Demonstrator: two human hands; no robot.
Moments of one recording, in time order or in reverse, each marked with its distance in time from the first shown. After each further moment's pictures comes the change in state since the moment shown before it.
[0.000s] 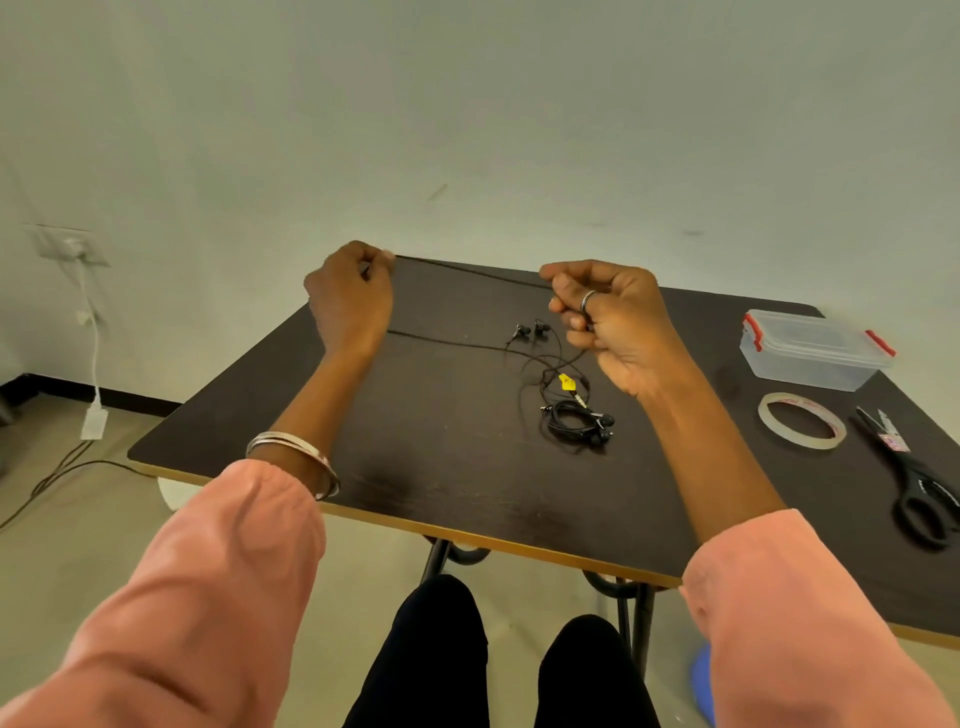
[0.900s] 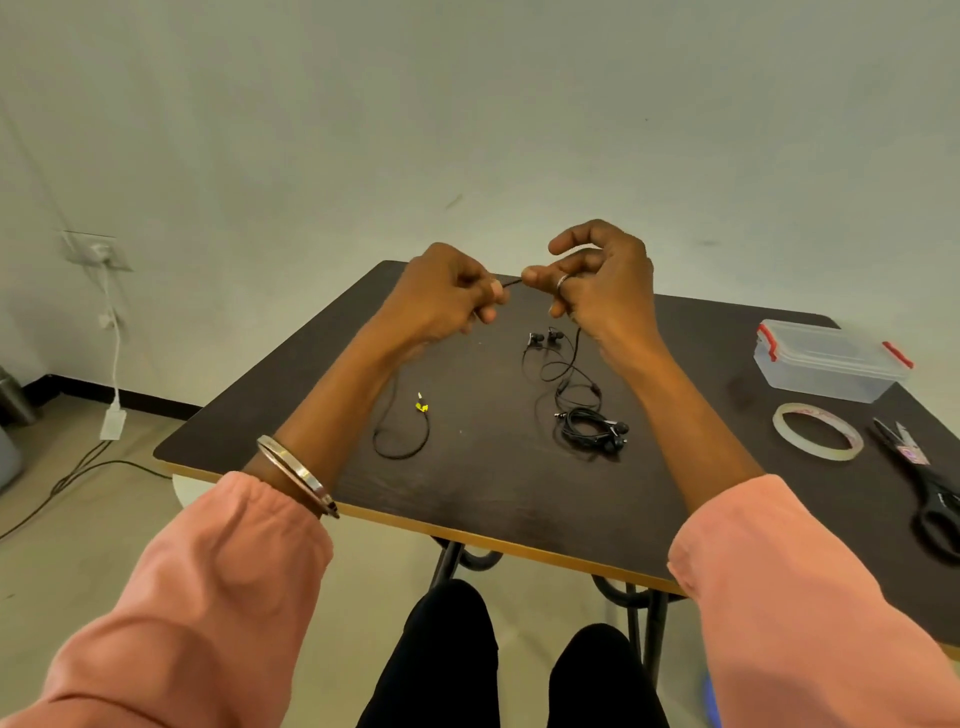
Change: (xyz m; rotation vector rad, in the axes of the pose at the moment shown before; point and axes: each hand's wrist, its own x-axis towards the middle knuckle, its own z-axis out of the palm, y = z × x) left_hand -0.025 0.069 -0.022 -0.044 -0.740 0.116; right_hand 0.016 -0.014 0.028 -0.404 0.158 -0.308
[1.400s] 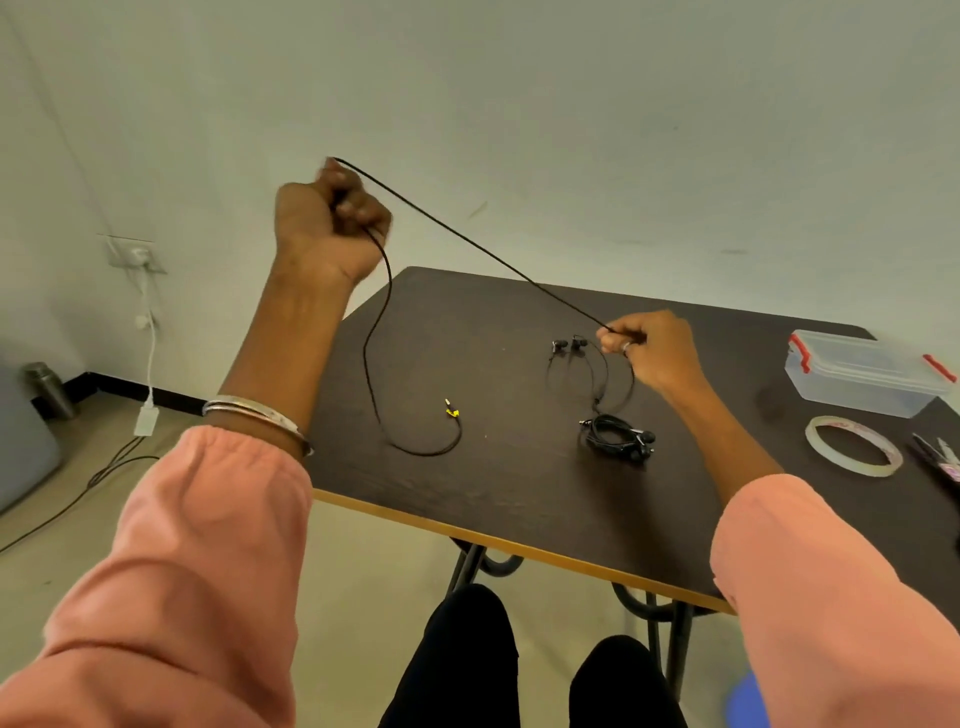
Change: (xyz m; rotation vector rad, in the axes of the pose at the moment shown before) left_hand 0.020 -0.011 -0.096 -1.694 0.403 -0.179; right_hand 0.009 0.094 -0.029 -0.408 -0.160 0.084
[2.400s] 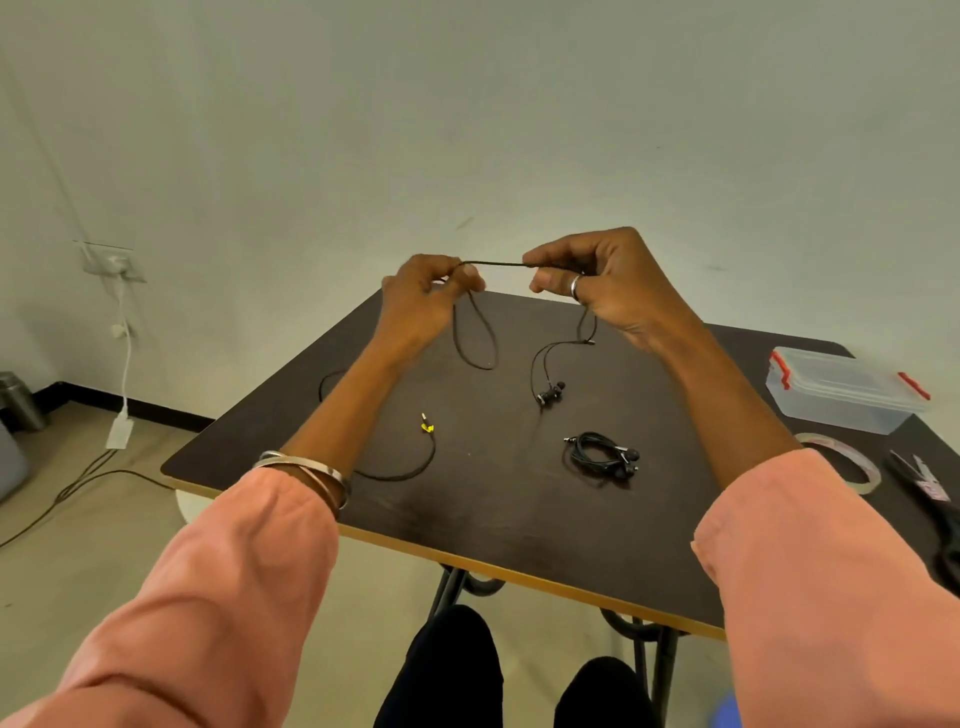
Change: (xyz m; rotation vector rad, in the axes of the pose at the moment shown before) left_hand 0.007 -0.086 -0.037 1.622 -0.245 0.524; right_hand 0.017 -0.104 -0.027 0.418 -0.219 -0.292
